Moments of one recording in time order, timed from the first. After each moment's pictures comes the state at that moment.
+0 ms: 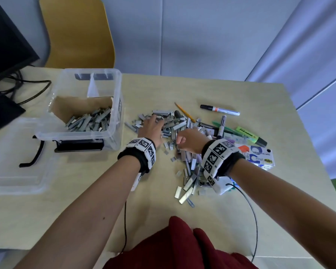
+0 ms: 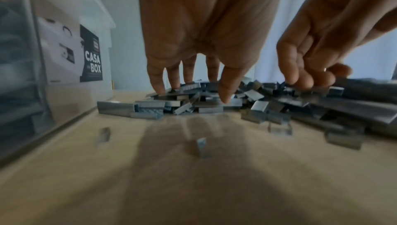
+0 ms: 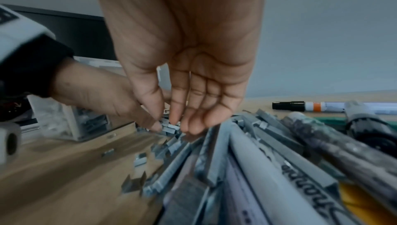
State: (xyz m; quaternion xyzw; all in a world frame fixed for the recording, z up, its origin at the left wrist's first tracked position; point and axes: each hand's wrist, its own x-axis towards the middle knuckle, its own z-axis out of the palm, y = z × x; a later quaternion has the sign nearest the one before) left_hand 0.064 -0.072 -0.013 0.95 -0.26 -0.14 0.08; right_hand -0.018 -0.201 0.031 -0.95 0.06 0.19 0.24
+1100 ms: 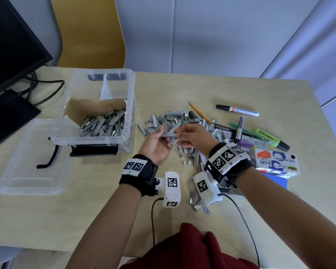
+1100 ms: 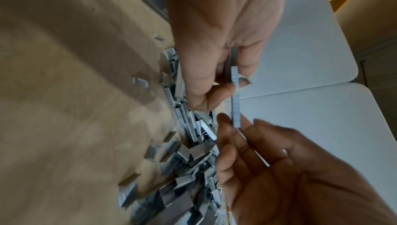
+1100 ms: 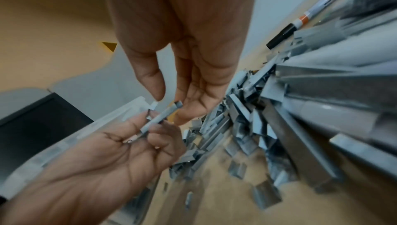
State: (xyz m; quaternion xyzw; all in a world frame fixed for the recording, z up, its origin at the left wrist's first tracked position) left_hand 0.045 -0.044 0.001 0.38 0.24 -0.35 0.82; right_hand 0.007 -0.178 0.023 -0.72 0.19 0.14 0.66
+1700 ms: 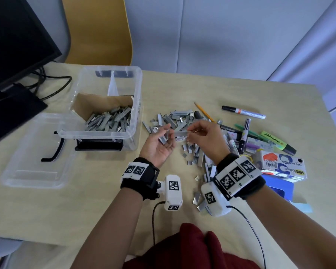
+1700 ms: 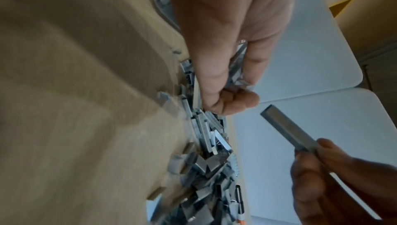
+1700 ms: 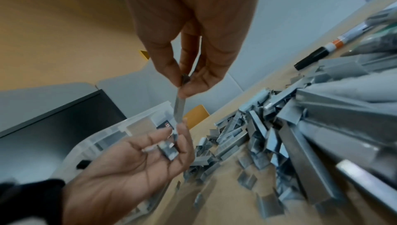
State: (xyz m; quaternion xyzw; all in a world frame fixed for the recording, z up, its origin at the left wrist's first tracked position) left_hand 0.037 -0.028 -0.005 0.32 0.21 -0.33 0.86; right_hand -0.015 -0.171 0.030 -0.80 0.16 -0.05 0.58
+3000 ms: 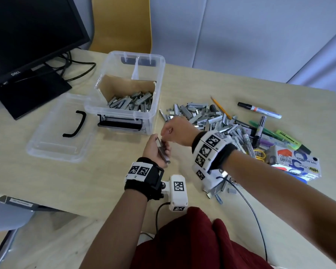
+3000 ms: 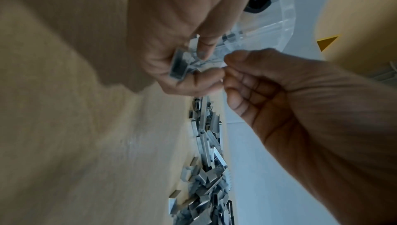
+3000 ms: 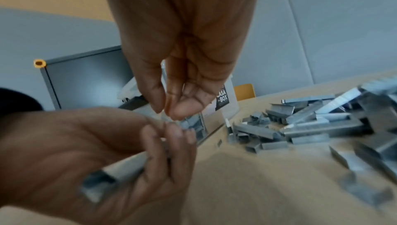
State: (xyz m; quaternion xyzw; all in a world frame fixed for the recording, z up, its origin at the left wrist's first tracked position) left_hand 0.006 0.014 -0.024 0.38 0.34 -0.30 0.81; right_hand 0.018 -0.089 0.034 -0.94 -0.09 0.16 0.29
